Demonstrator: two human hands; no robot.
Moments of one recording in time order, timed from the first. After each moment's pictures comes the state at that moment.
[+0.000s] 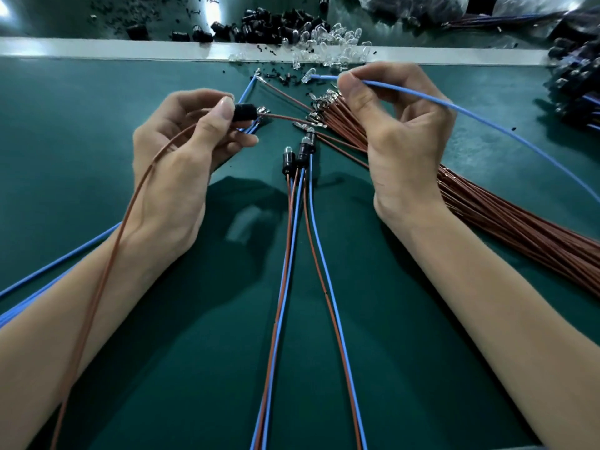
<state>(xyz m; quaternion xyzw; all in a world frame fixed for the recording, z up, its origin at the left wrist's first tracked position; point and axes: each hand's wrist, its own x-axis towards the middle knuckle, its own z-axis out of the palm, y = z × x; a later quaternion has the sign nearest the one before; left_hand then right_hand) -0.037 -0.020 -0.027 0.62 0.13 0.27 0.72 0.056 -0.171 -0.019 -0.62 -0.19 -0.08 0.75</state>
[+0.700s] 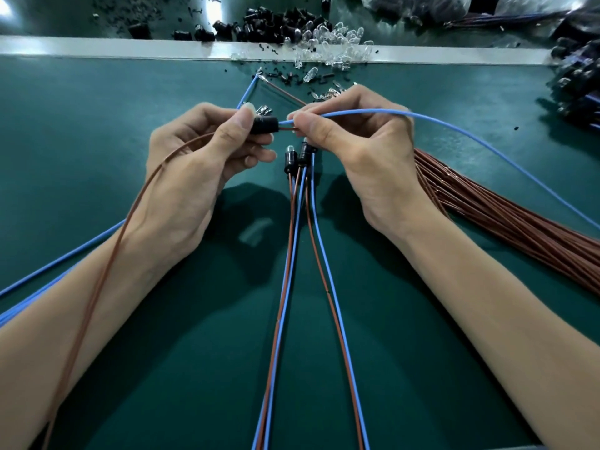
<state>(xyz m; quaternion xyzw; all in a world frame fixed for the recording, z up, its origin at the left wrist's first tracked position) -0.041 -0.026 -0.023 0.63 0.11 0.20 0.74 0.045 -0.165 -0.025 -0.63 -0.24 0.09 0.74</state>
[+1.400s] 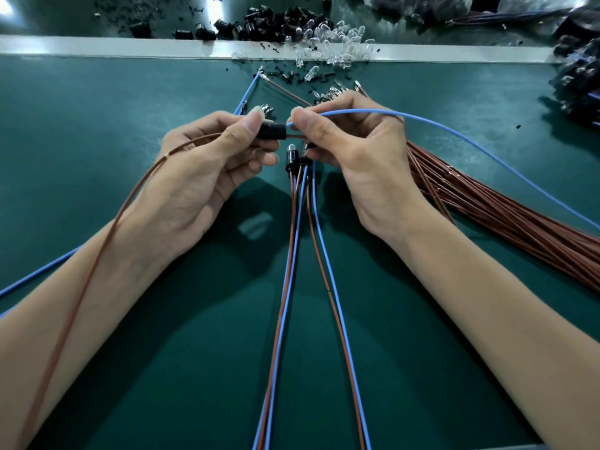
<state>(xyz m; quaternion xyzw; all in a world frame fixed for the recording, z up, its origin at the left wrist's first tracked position) -0.038 -0.021 -0.023 0.59 0.12 0.12 0.79 0.041 -0.162 -0.024 -0.62 -0.20 0.15 0.75</state>
